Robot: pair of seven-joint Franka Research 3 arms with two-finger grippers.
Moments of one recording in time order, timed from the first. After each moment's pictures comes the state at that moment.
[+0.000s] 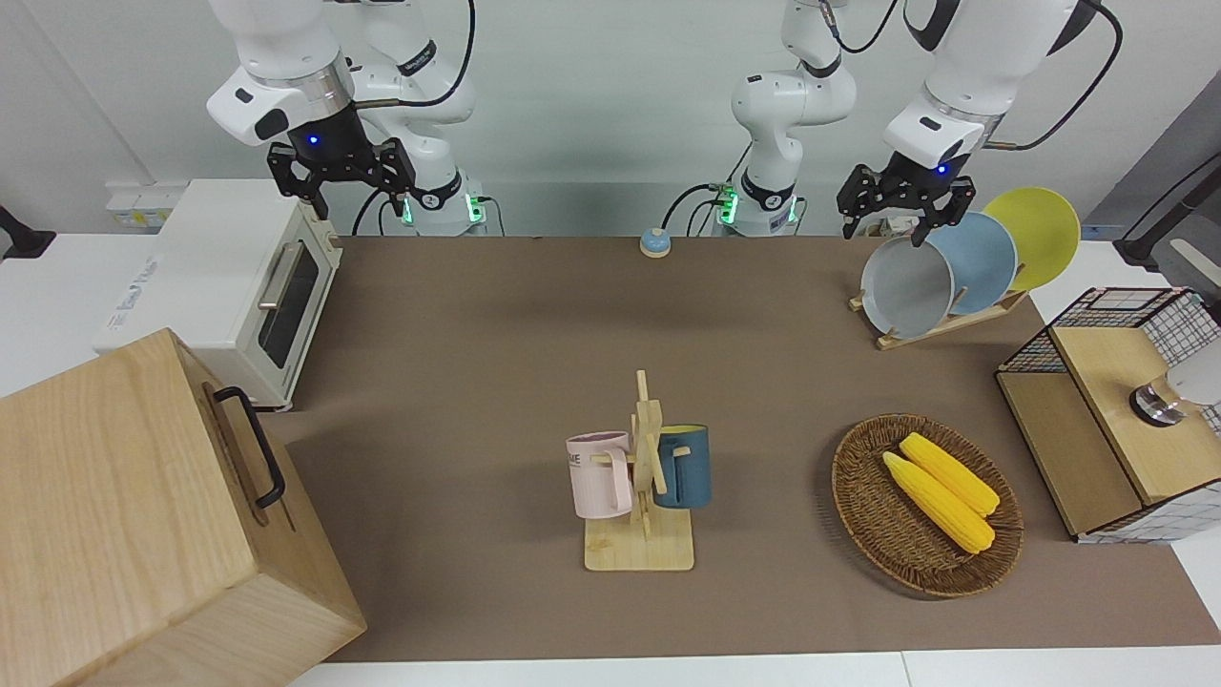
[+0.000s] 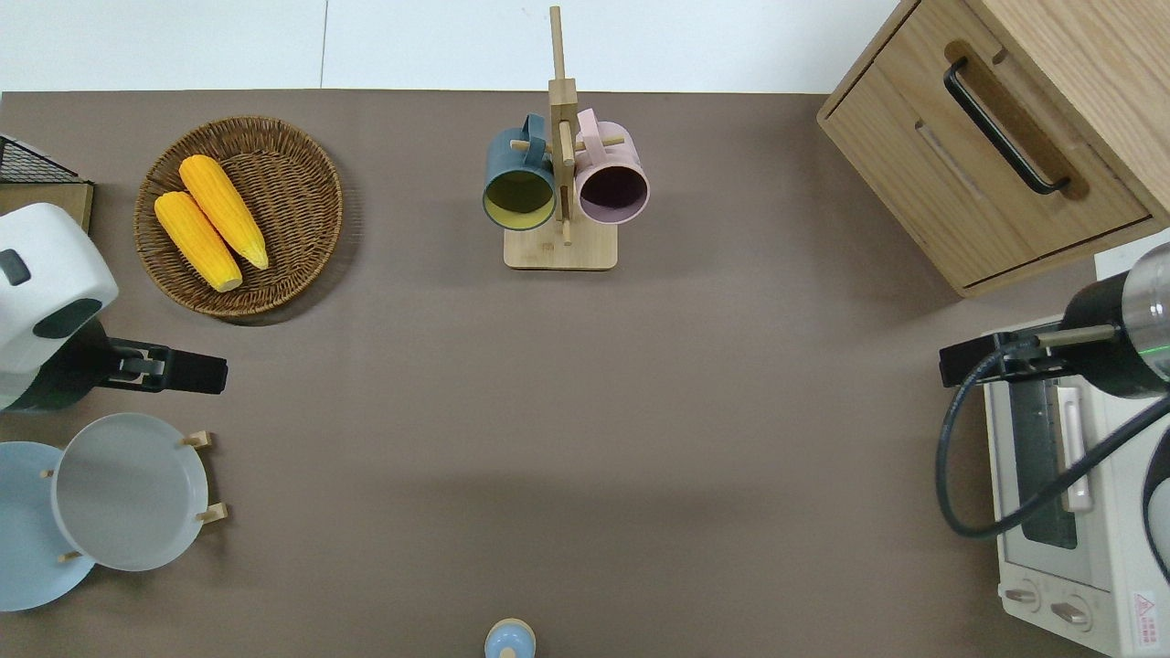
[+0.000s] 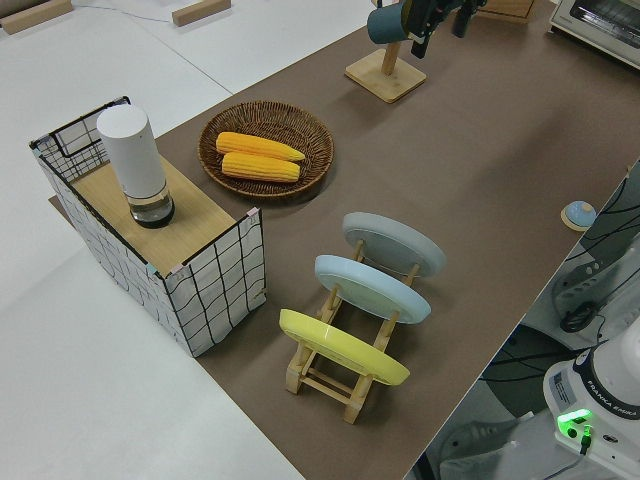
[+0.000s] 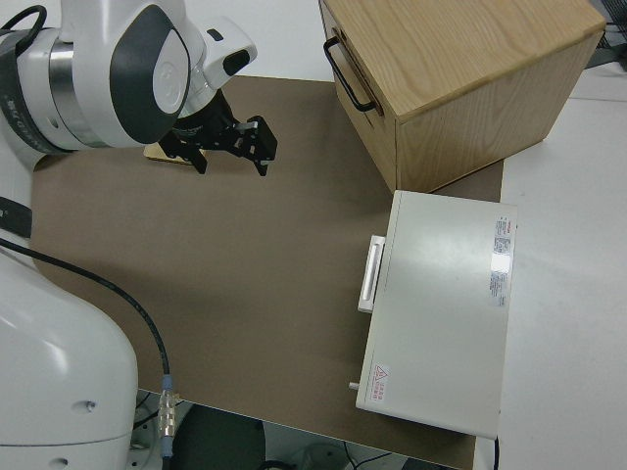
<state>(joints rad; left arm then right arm) 0.07 -0.09 -0.15 -1.68 -0.05 1.59 0.09 -0.08 -0.02 0.19 -1.50 0.00 1.41 0.06</state>
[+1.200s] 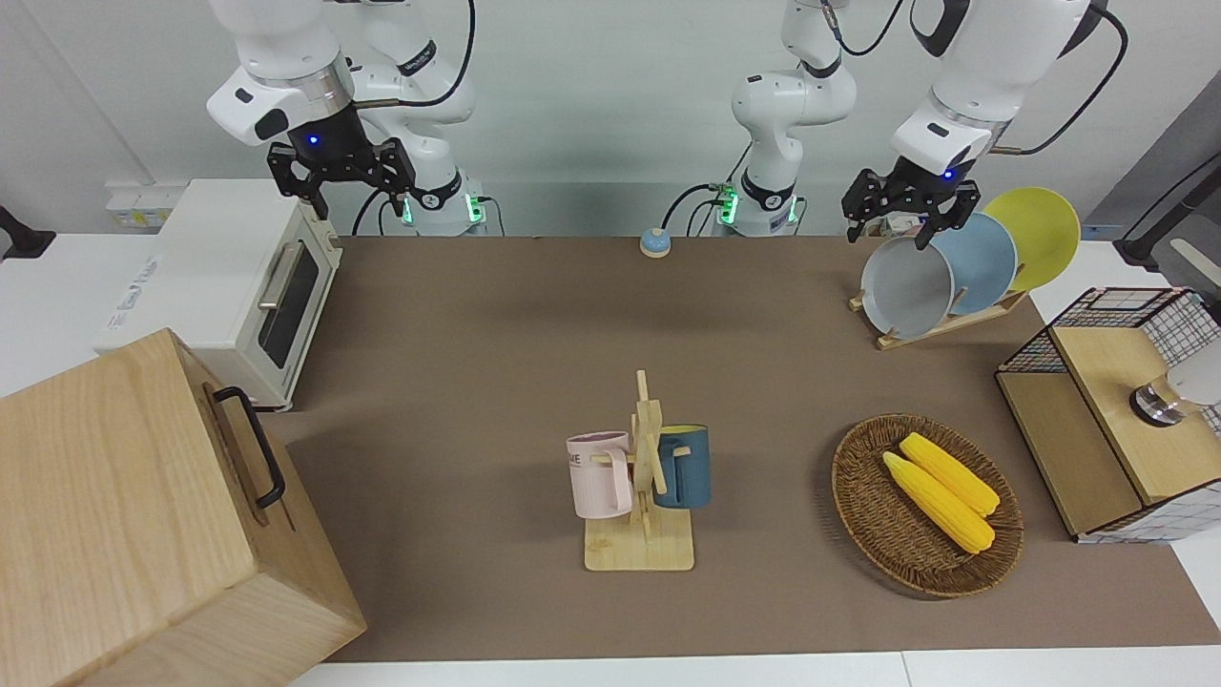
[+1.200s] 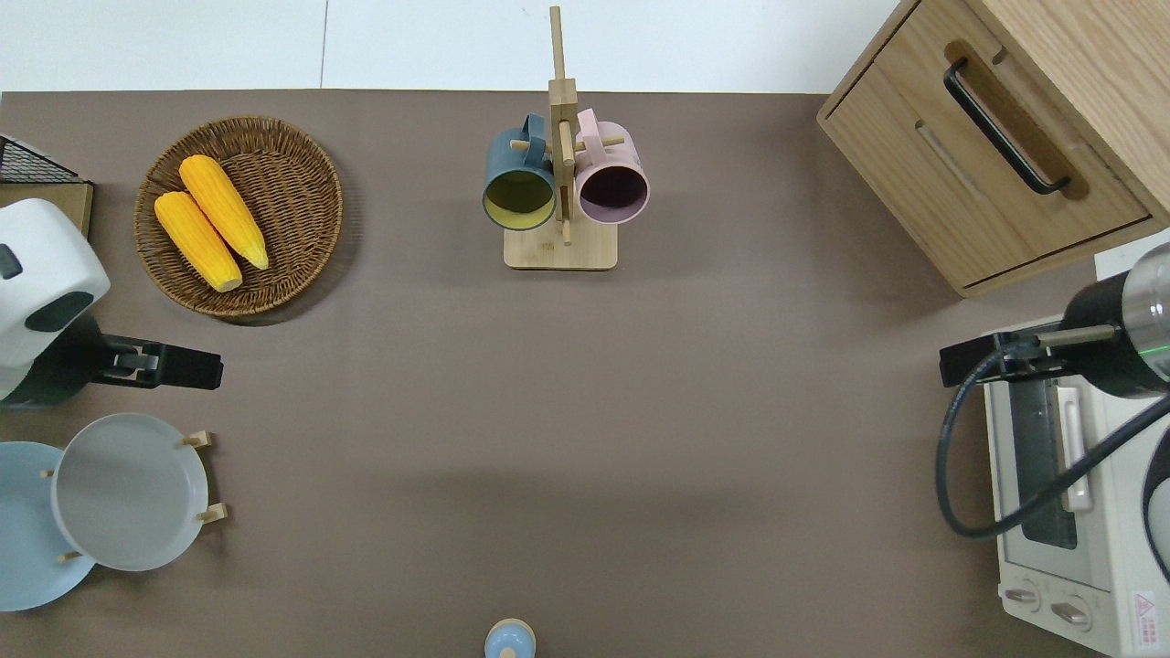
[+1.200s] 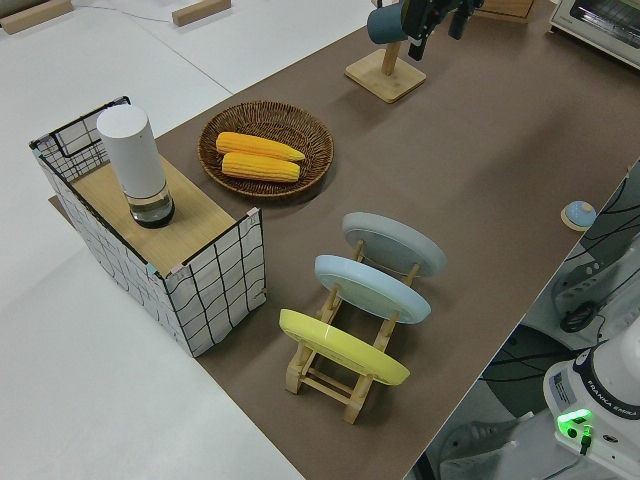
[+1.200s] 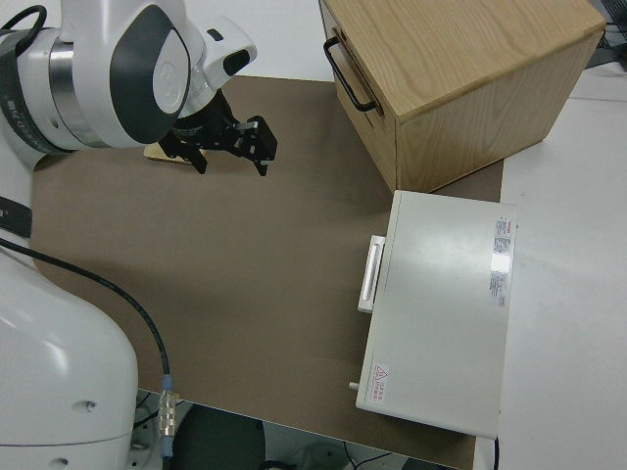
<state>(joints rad) 0.07 -0.08 -0.15 -1.67 -0.05 1.59 0.09 -0.08 -0.02 0.19 -1.50 0.00 1.41 0.06</state>
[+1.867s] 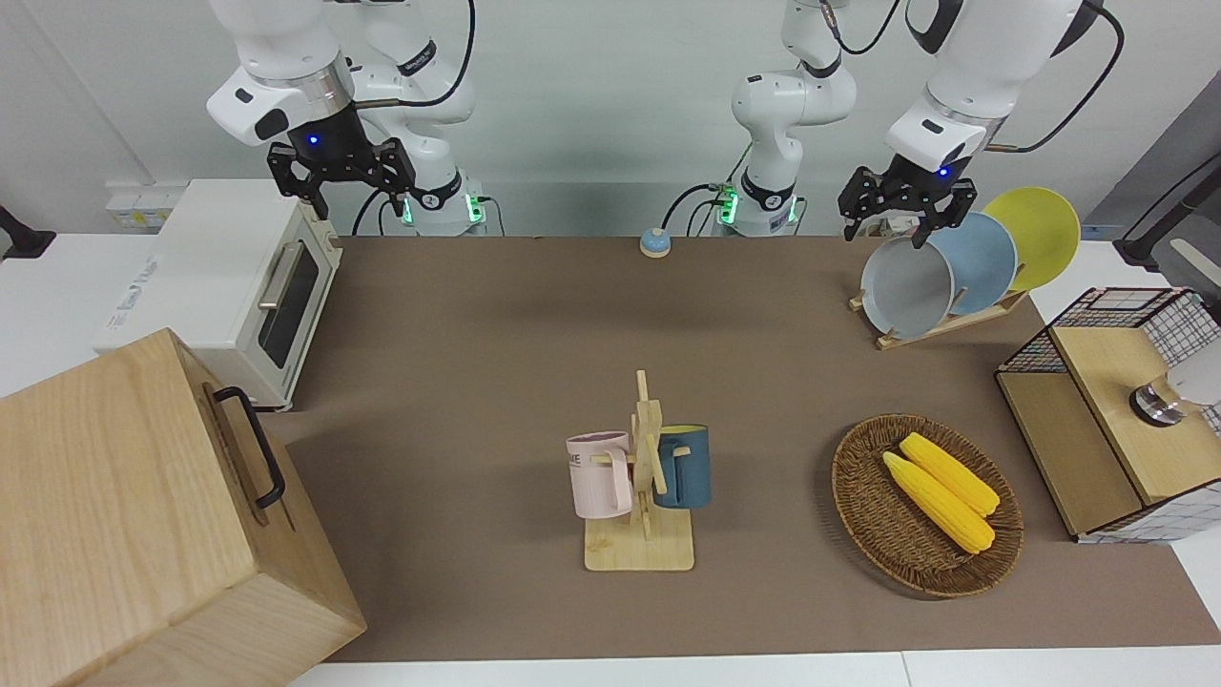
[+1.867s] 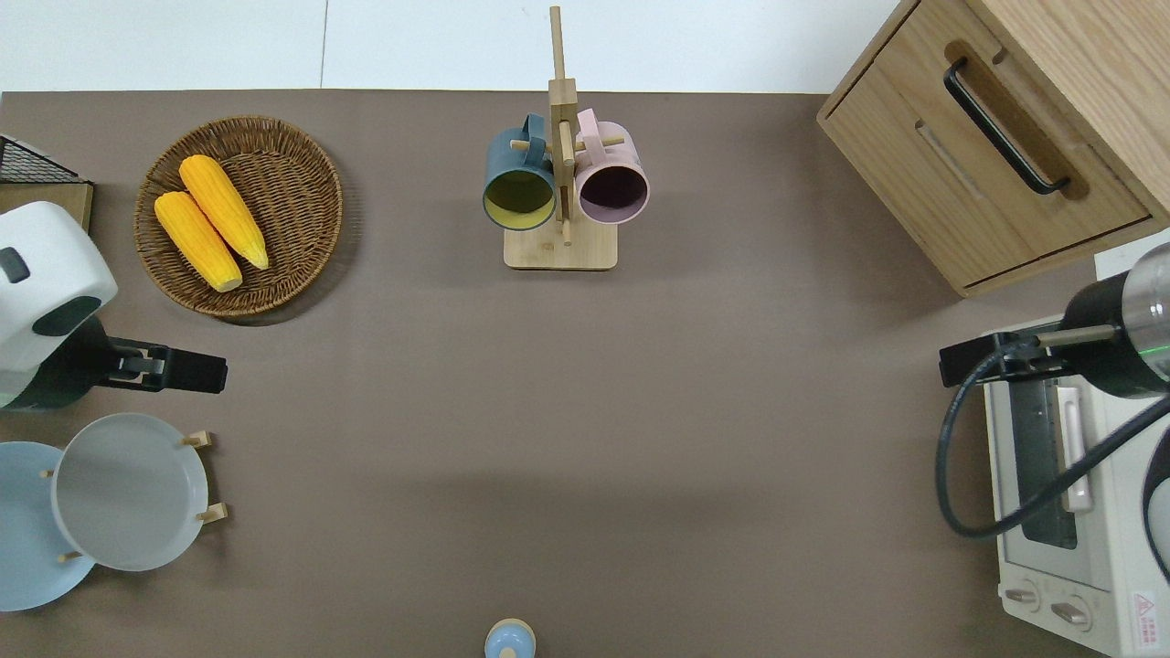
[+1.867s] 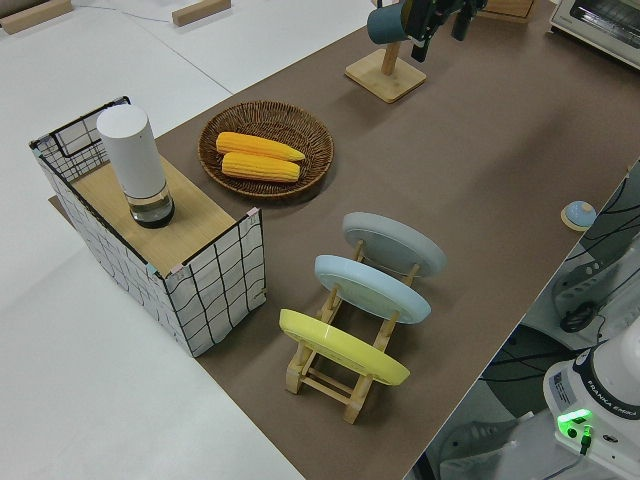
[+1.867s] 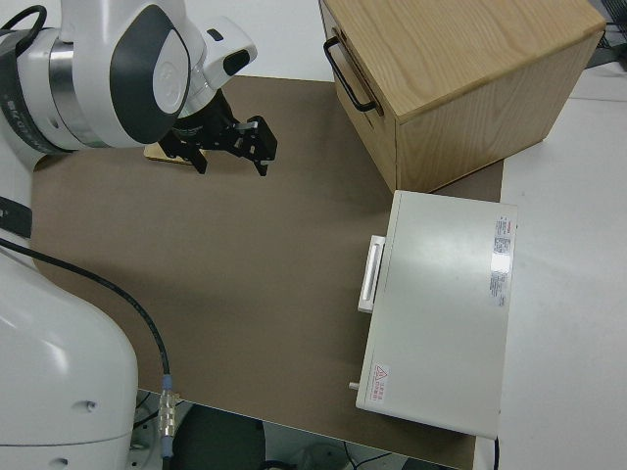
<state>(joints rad) 0.07 -0.09 -0.14 -1.67 -0.05 1.57 0.08 -0.08 -0.02 0.19 -1.50 0.00 1.41 0.06</state>
